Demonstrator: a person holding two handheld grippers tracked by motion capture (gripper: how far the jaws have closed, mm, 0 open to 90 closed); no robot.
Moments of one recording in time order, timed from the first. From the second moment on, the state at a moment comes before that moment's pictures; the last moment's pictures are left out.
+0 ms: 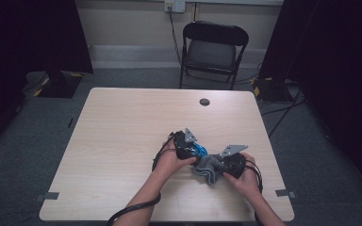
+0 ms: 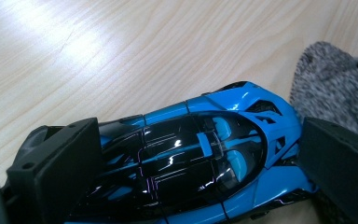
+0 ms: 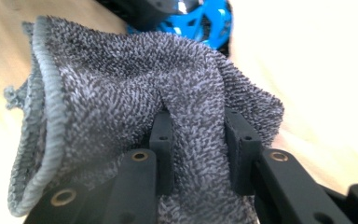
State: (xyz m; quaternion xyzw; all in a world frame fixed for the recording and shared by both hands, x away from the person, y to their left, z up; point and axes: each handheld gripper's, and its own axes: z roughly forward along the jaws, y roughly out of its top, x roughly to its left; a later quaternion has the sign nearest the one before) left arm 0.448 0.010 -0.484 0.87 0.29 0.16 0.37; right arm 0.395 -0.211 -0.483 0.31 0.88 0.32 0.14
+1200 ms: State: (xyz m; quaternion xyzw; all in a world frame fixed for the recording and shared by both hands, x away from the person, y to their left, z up) left arm 0.448 0.008 -0.484 0.87 0.29 0.16 0.37; right arm 0.461 -0.203 -0.480 0.41 0.85 0.27 0.20
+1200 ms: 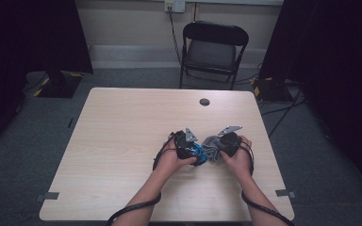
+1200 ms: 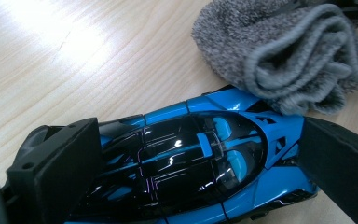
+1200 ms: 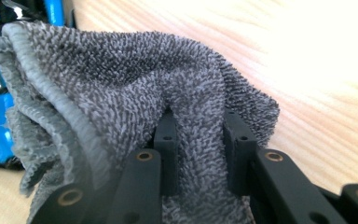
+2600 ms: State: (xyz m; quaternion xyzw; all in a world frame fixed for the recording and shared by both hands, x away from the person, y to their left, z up) left arm 0.449 0.009 -0.483 0.87 0.29 0.16 0.37; right arm 0.418 -0.257 -0.448 0.40 0.82 0.37 0.17
